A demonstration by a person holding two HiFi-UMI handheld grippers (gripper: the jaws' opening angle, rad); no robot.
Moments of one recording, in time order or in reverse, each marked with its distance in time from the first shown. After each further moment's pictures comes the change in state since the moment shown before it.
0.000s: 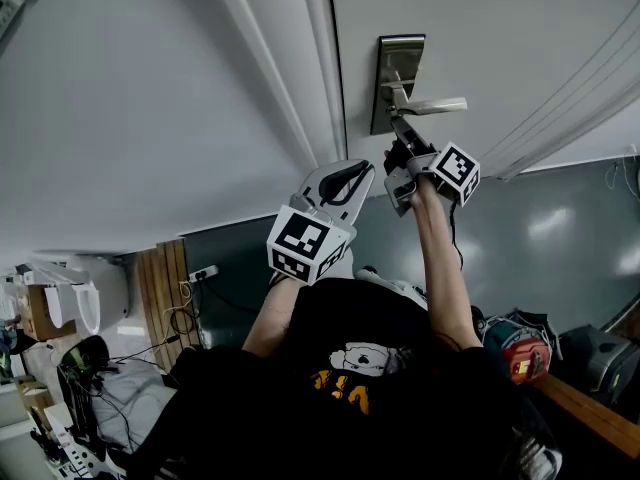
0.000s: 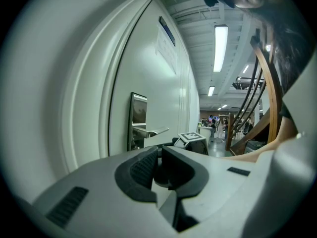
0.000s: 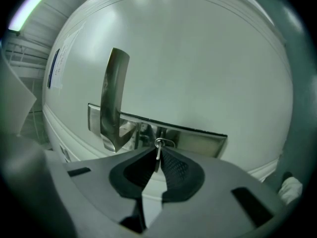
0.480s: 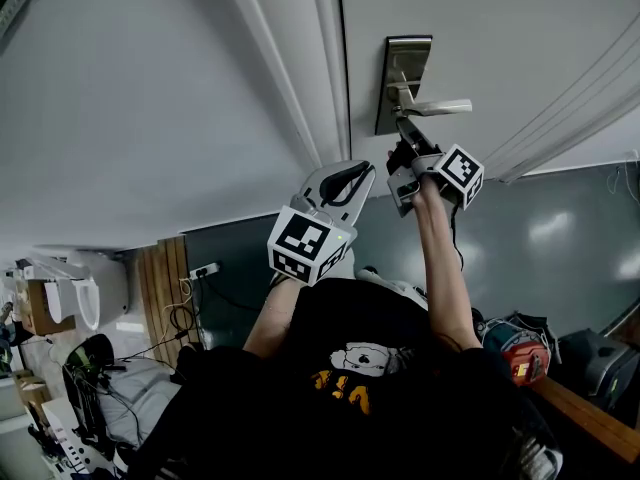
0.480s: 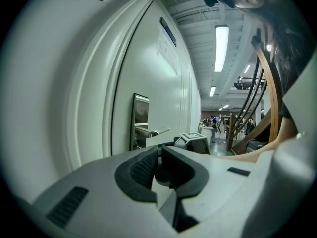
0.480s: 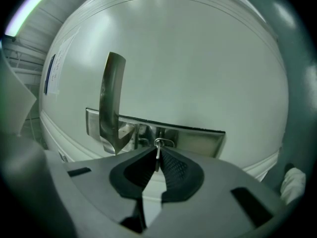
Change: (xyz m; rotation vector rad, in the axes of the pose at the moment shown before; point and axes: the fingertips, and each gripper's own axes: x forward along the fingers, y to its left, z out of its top) left arm -0.008 0.002 0.000 -0.004 -0.005 0.016; right arm -0.003 0.001 -0.001 0.057 -0.028 -0.016
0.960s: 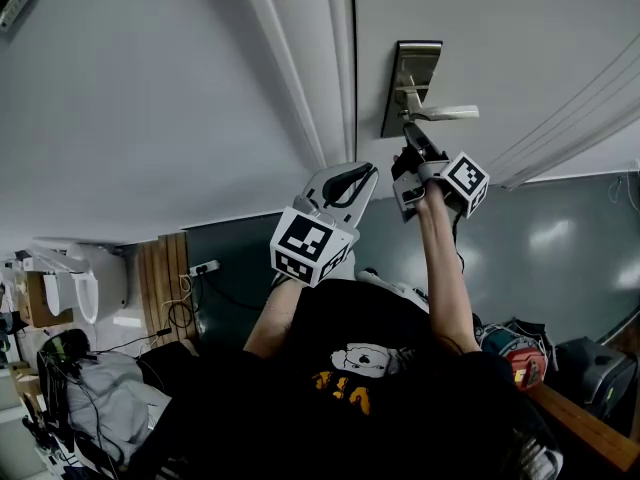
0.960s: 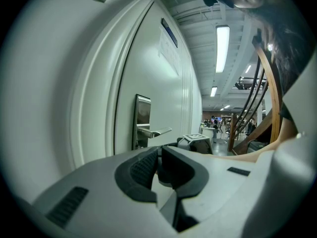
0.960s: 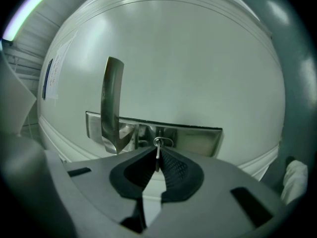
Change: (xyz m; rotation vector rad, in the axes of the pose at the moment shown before) left arm -0.004 0.004 0.001 -0.005 -0.004 0.013; right arm -0.006 -0.001 -0.002 0.051 -0.019 -0.005
